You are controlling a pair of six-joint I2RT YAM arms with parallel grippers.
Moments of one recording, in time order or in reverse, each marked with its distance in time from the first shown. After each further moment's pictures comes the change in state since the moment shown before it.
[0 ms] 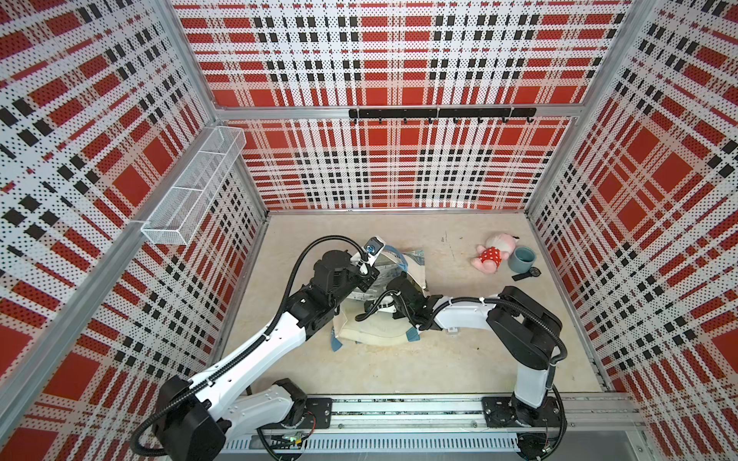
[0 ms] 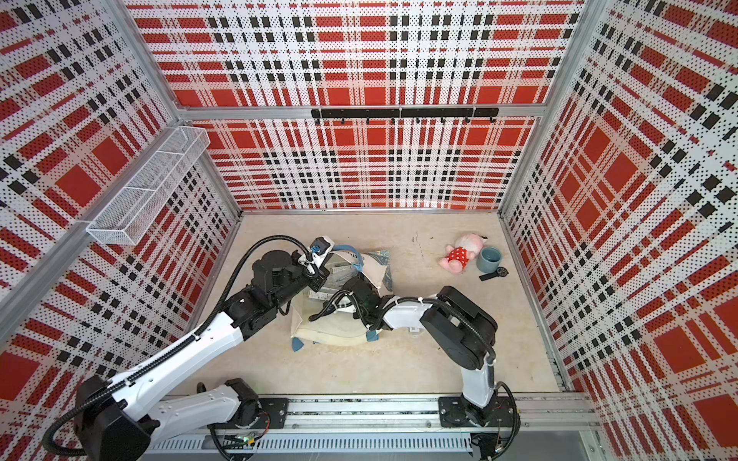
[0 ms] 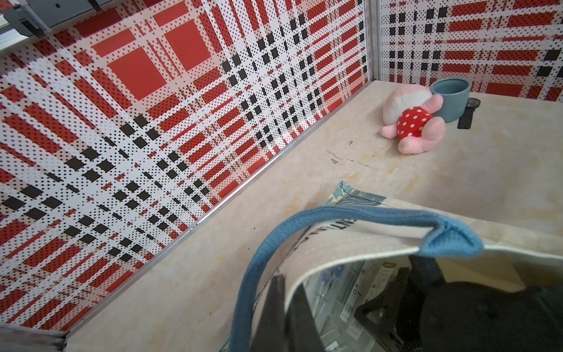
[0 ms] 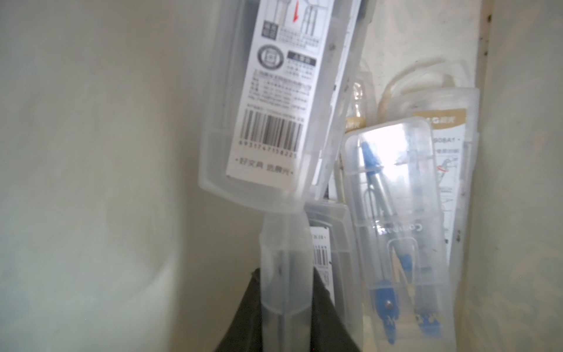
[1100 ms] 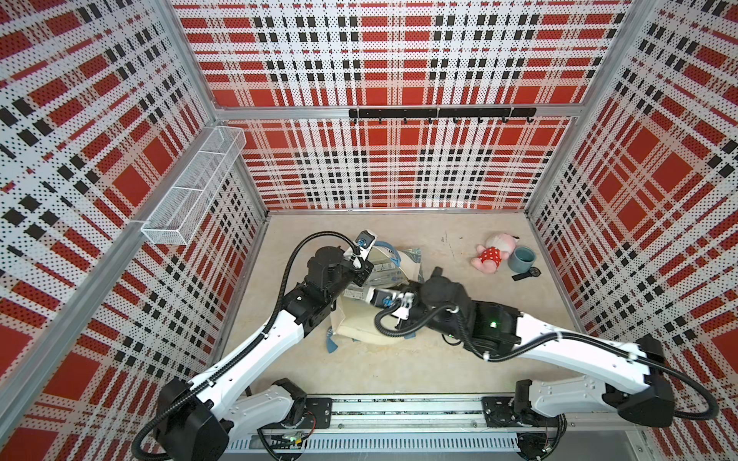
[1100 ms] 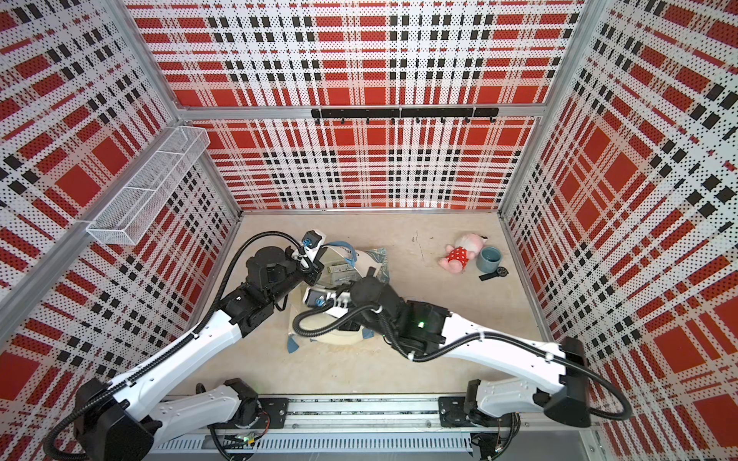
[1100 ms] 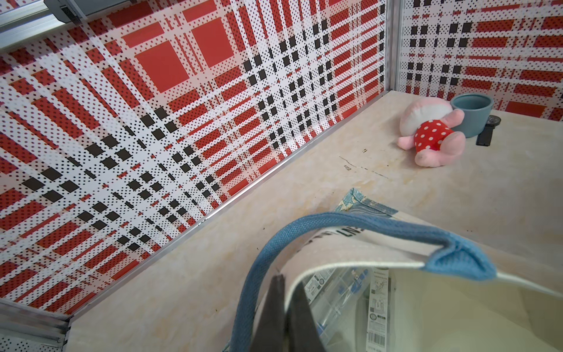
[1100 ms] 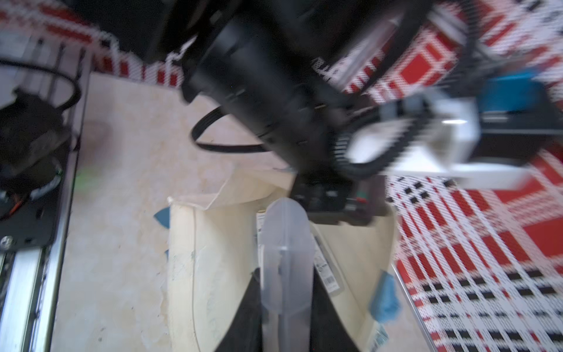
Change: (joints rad) left arm 0.062 0.000 0.000 0.029 0.028 -0.040; right arm 0.267 -0.686 0.203 -0.425 -0.003 0.579
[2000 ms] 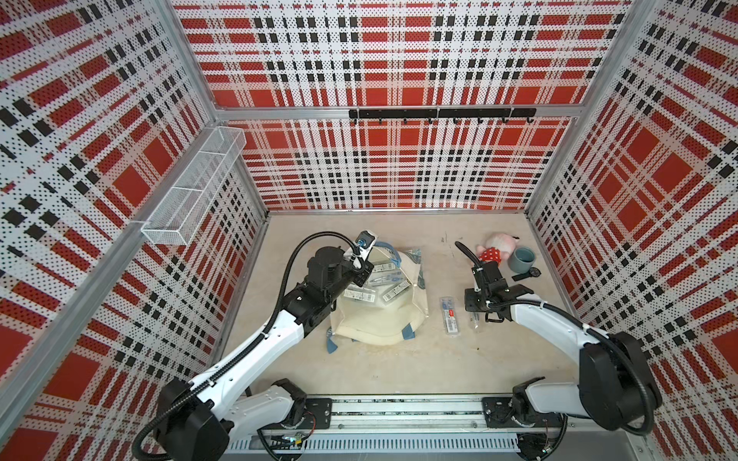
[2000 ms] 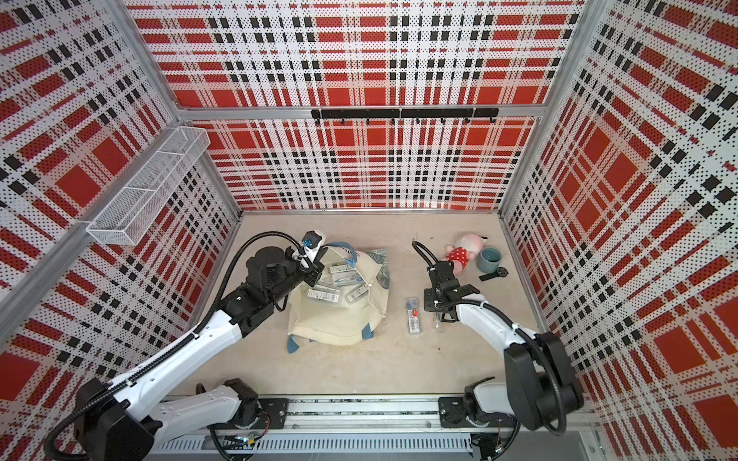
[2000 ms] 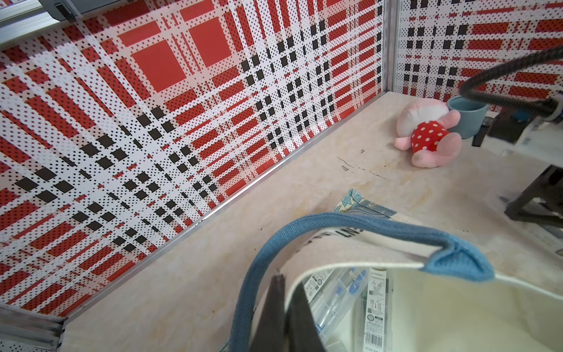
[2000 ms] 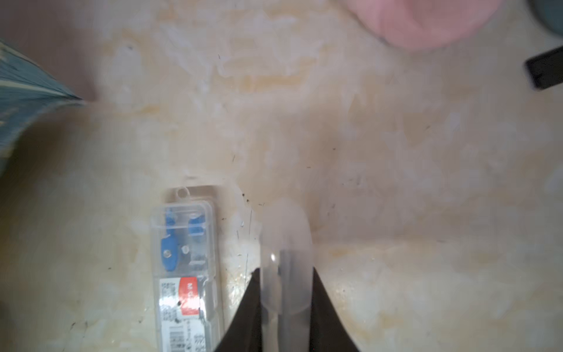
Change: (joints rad) left arm 0.002 0.003 0.000 0.001 0.010 -0.004; right arm -0.868 0.218 -0.474 -0.126 -0.172 0.759
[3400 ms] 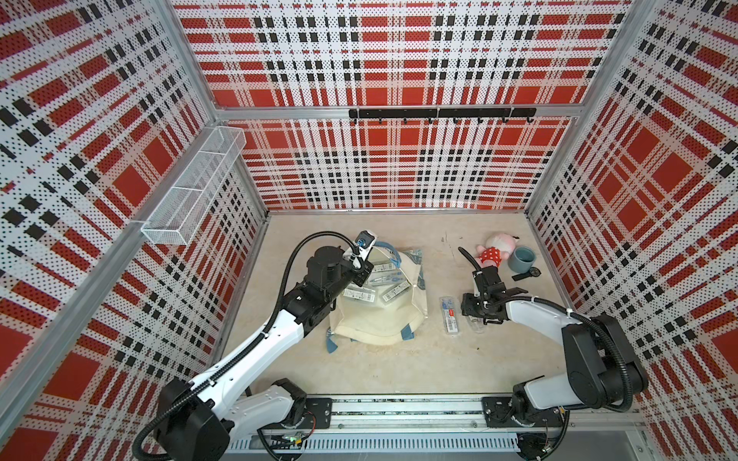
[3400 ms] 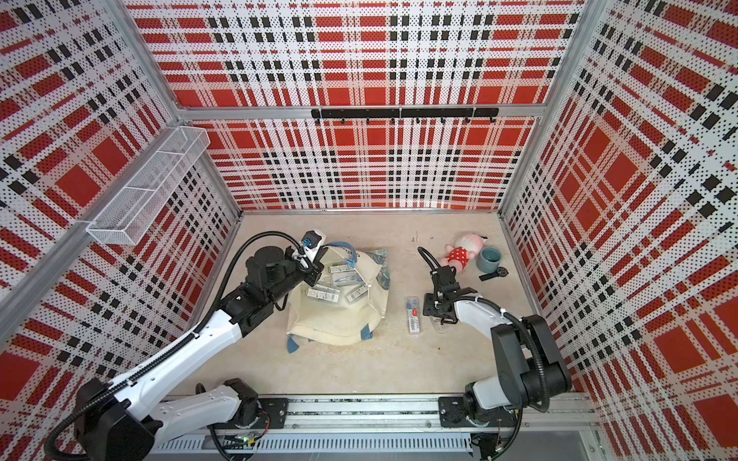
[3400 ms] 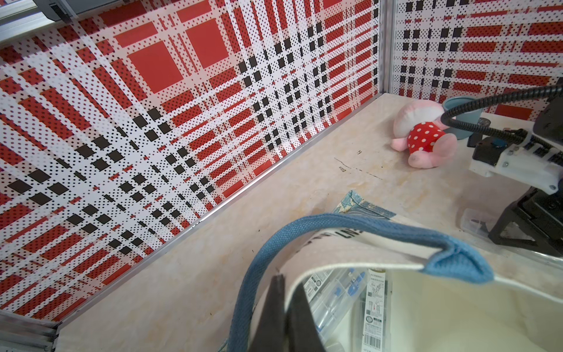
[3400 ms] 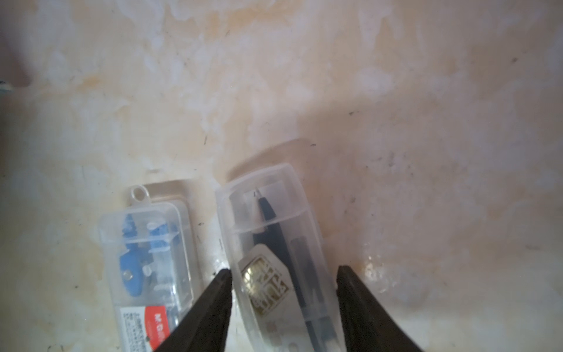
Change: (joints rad) left arm 0.008 0.000 -0.003 0.006 0.031 0.000; right arm -0.035 0.045 -0.064 0.082 -0.098 0.055
